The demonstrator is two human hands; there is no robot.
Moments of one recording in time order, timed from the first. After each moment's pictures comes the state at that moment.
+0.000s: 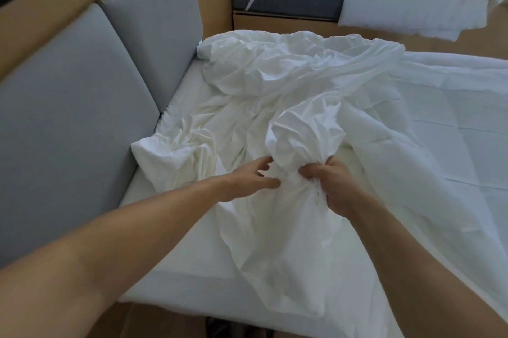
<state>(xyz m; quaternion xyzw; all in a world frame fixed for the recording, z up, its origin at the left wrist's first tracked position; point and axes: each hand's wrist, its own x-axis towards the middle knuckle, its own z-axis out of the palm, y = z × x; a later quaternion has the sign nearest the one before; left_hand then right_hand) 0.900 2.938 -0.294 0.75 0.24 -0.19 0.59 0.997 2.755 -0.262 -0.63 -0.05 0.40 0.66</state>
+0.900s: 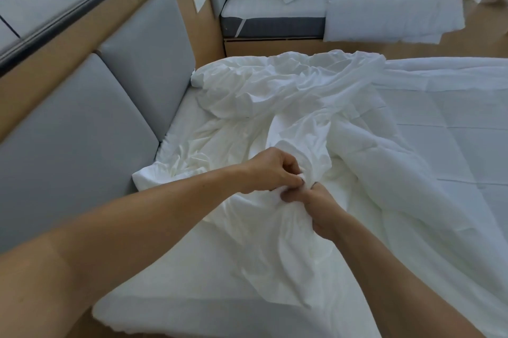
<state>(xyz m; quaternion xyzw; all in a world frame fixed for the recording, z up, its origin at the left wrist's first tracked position) 0.948 2.887 -0.198 0.83 0.13 -0.16 0.52 0.977 2.737 -0.251 -0.59 -0.05 0.44 0.68</state>
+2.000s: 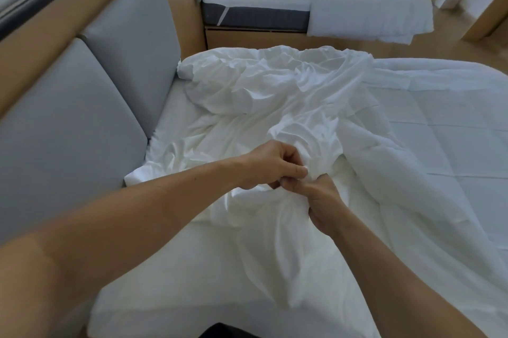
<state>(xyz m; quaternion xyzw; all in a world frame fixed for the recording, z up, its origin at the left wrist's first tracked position) 0.930 2.964 -0.188 0.78 0.08 -0.19 0.60 0.945 2.807 -0.228 -0.57 -0.06 0.34 0.74</state>
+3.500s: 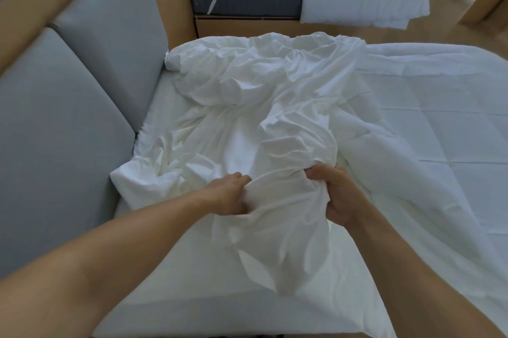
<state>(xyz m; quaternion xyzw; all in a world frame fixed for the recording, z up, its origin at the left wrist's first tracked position) 0.902 2.987 -0.309 0.95 0.07 -0.25 0.19 0.976 2.759 -0.232 -0.50 -0.01 0.40 0.77</state>
